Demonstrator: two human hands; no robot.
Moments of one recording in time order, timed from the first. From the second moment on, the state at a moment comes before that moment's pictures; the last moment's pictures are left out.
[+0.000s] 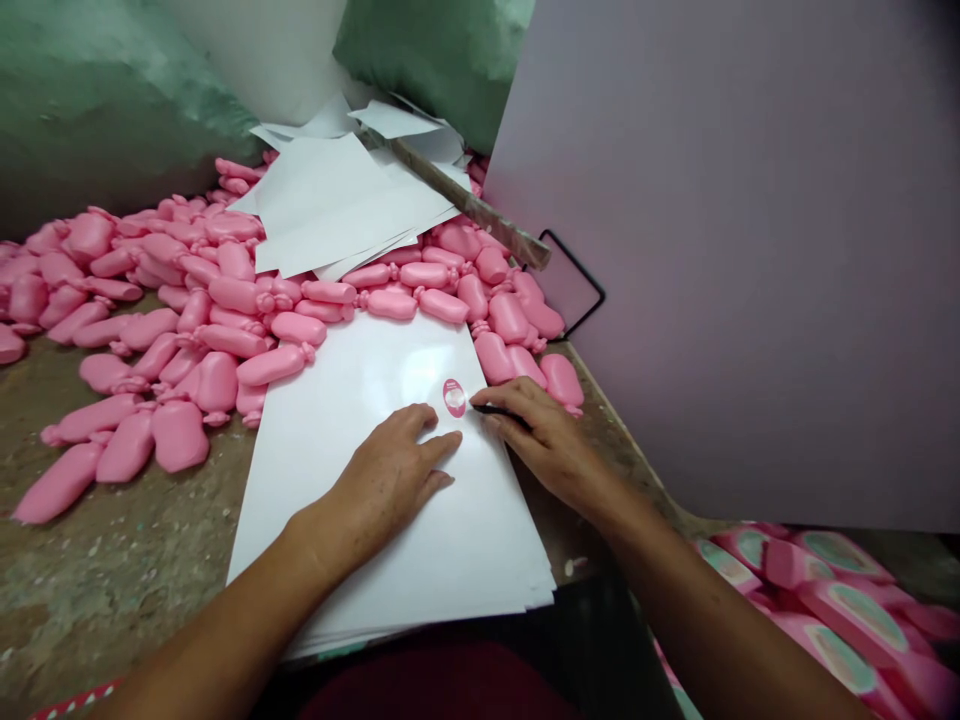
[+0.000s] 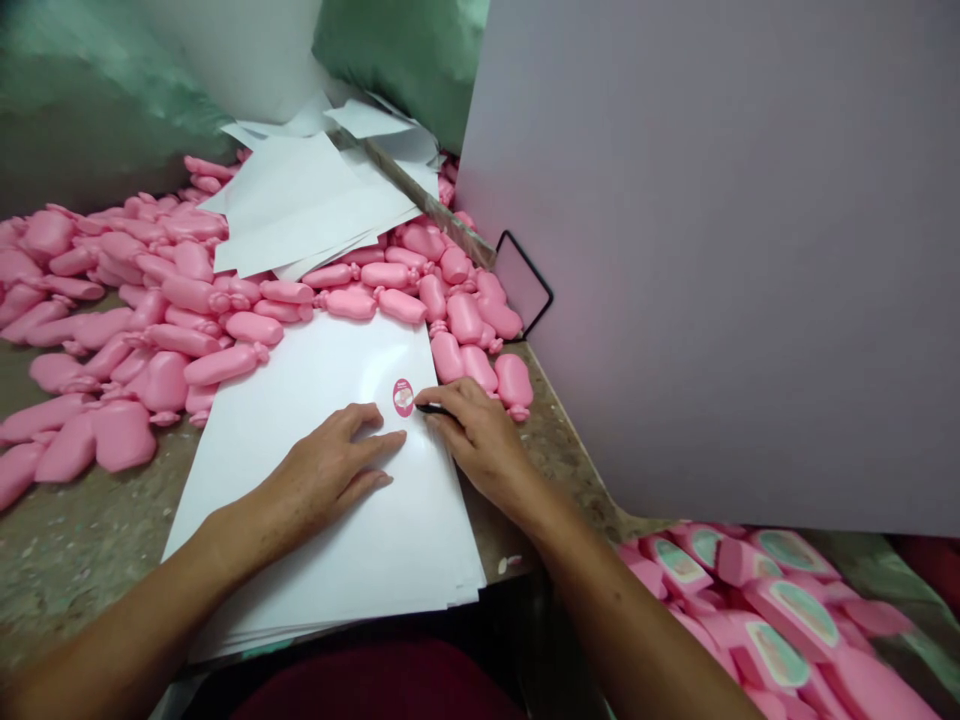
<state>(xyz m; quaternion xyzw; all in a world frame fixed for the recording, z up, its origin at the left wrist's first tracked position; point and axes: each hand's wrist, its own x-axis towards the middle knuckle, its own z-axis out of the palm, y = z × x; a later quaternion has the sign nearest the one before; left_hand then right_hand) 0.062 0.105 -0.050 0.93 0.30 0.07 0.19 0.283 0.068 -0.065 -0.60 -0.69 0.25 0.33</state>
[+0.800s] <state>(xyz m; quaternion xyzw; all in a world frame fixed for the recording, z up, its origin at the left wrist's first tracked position) 0.061 0.106 -0.054 0.93 0.31 0.07 0.20 0.281 0.075 -0.059 -0.60 -0.62 0.32 0.38</state>
